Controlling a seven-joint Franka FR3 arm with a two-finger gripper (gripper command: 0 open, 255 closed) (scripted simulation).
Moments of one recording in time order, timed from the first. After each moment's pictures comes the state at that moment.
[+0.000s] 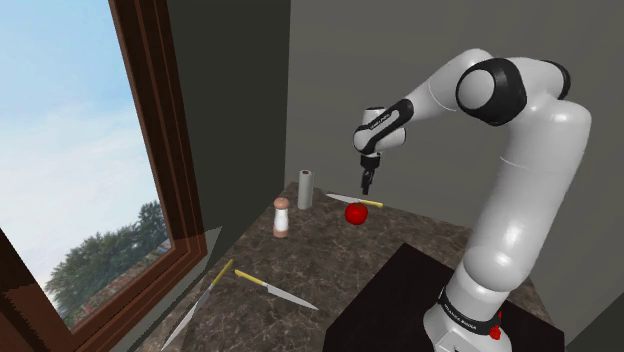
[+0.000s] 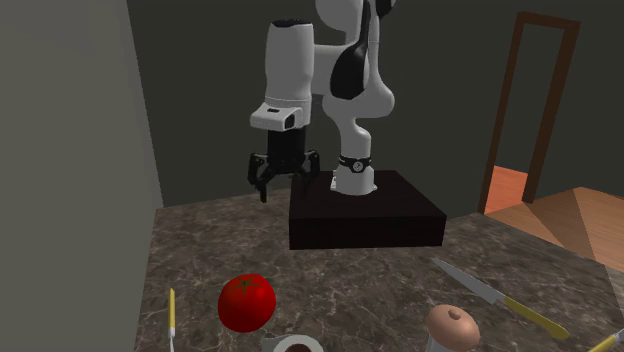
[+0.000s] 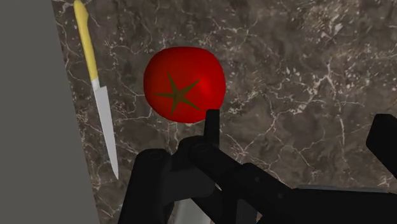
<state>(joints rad) -0.07 0.12 -0.39 -2.25 -0.07 2.32 -0.78</state>
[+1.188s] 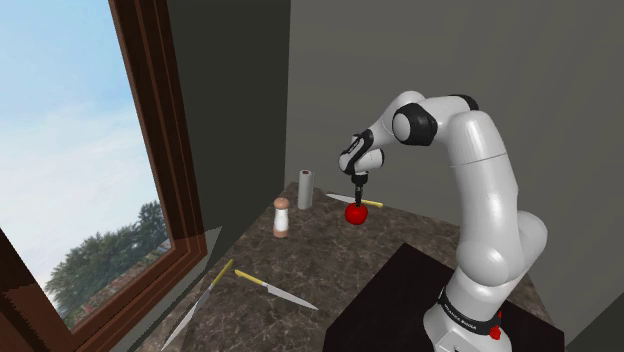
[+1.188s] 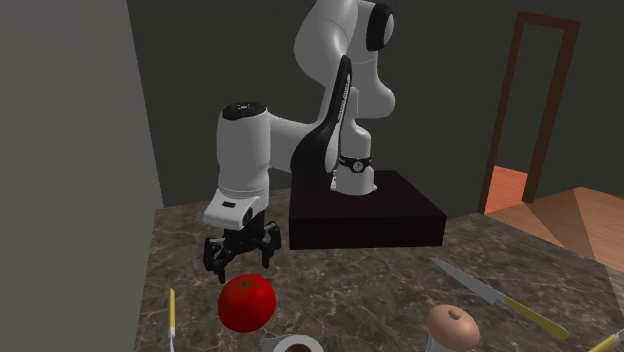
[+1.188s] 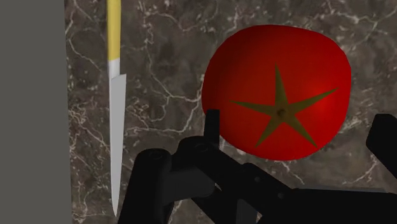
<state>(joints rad) -0.23 0.65 -0.31 -1.86 0.08 2.44 -1.08</state>
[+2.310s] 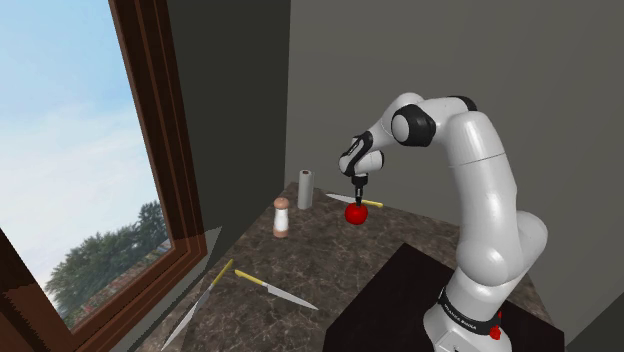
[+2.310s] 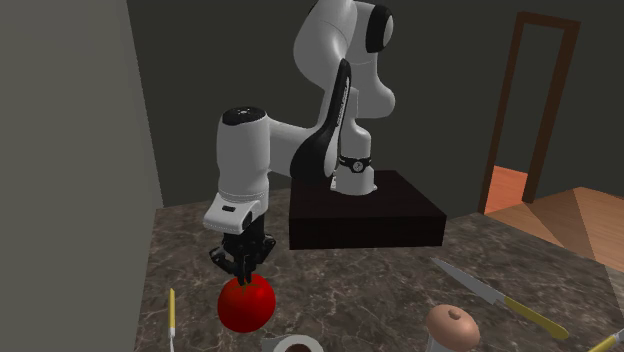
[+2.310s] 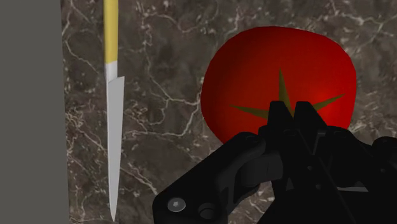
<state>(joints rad) -0.24 0.67 -0.30 -1.86 0.08 2.45 -1.08</state>
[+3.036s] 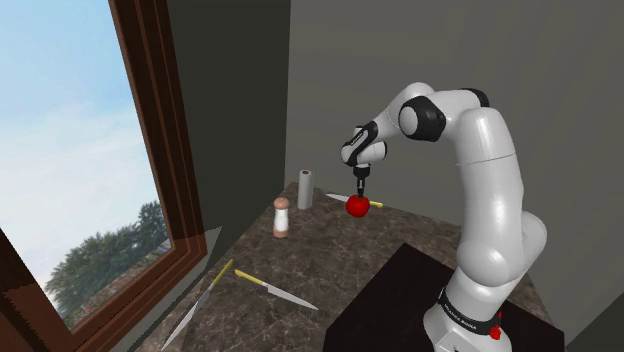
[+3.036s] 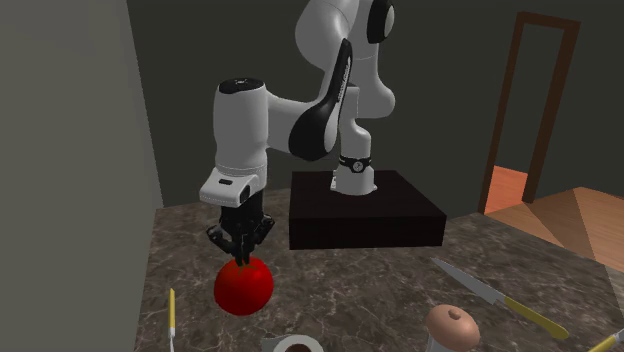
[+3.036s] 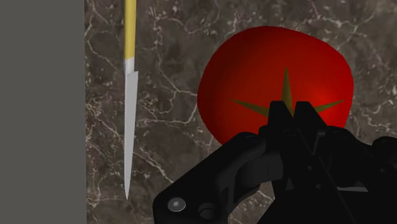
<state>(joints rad) -0.22 0.58 -0.33 -1.88 0.06 2.38 -1.08</state>
